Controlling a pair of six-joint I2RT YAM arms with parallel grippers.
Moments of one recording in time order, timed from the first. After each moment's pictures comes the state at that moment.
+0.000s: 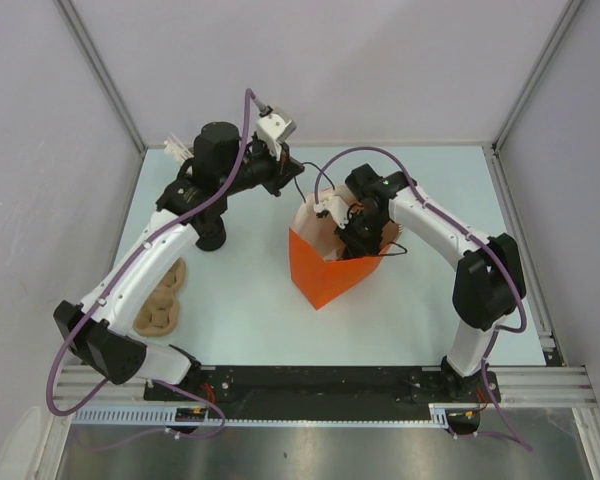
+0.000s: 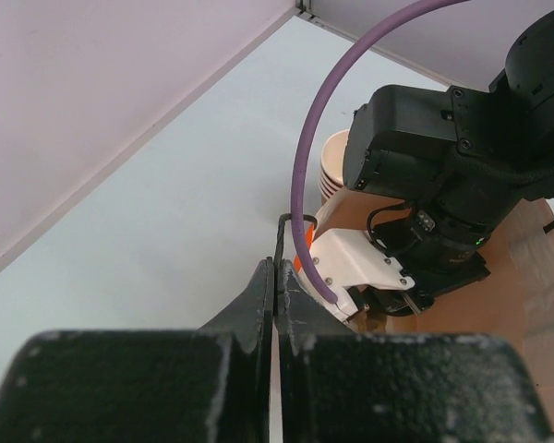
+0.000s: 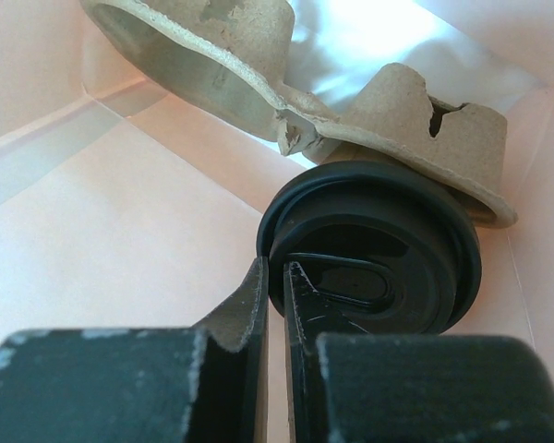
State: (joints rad) left arm -0.53 1.40 1.53 -0.37 0.37 0.11; right arm 0.55 1.79 1.54 -1.11 -0.35 -0.50
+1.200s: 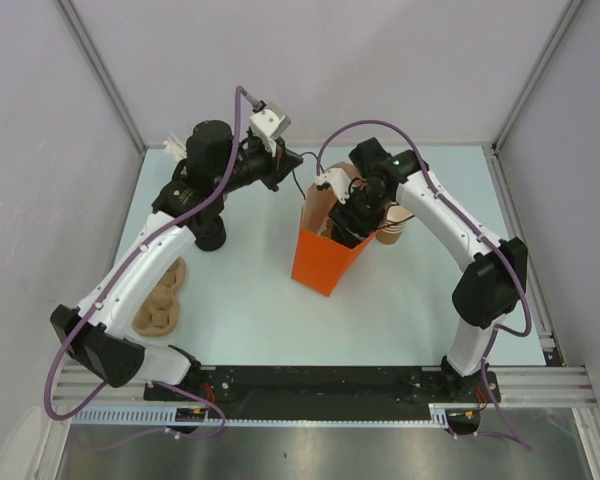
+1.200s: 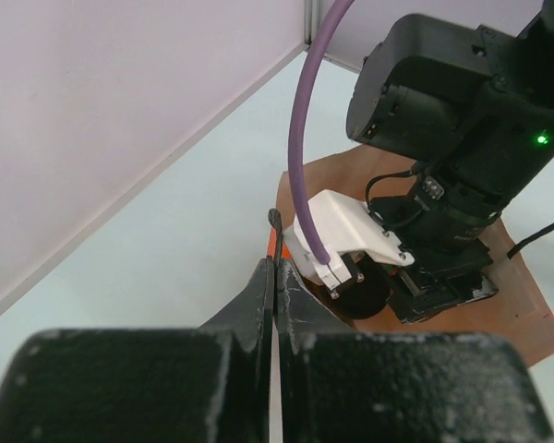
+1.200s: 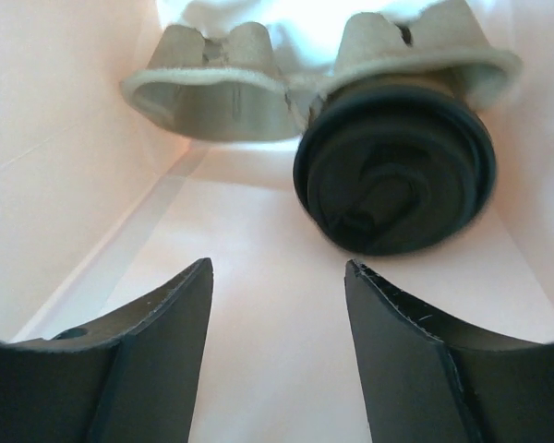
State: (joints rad) left arm -0.52 1.38 1.52 -0.30 0.37 0.11; right arm 0.53 1.80 1.76 -1.18 -0.33 -0.48
